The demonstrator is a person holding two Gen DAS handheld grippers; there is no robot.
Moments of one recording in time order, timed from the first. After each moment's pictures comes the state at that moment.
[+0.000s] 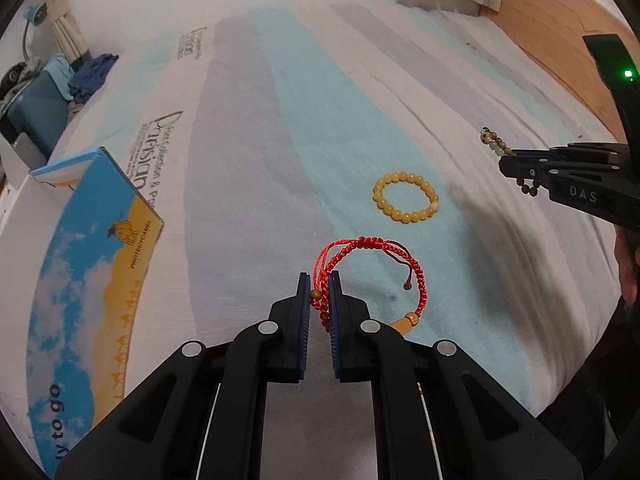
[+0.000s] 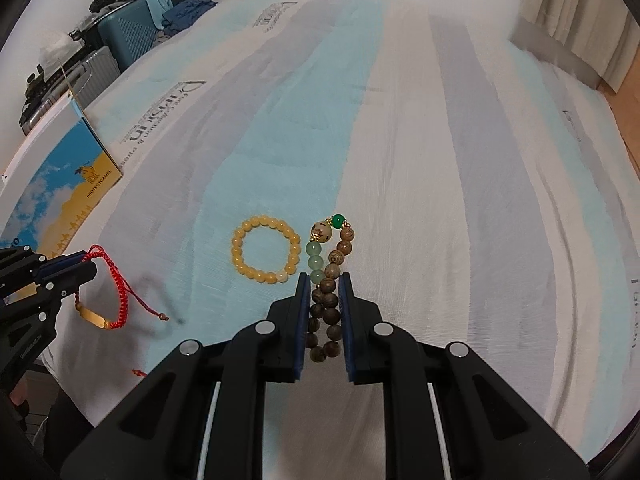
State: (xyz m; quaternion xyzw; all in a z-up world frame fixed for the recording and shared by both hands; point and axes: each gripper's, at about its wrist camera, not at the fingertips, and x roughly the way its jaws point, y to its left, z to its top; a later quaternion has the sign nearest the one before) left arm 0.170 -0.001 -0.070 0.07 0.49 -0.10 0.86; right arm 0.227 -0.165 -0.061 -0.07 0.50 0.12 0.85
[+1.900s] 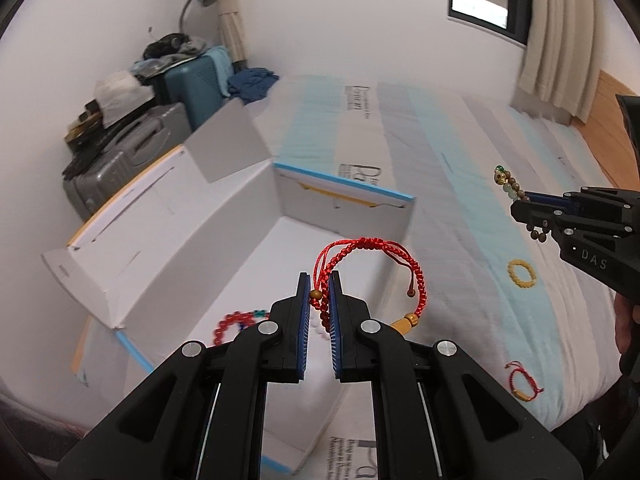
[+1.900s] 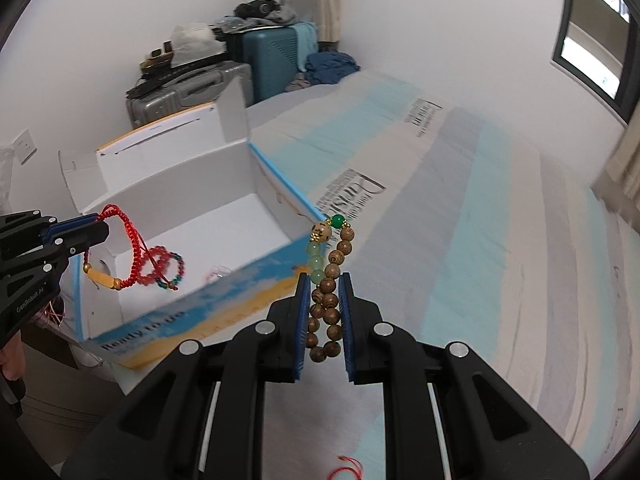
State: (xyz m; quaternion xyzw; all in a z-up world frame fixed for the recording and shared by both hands) left arm 0.065 0.235 0.071 -0.01 0.40 0.08 0.91; right arm 0.170 0.101 0.064 -0.16 0.38 0.27 0.87
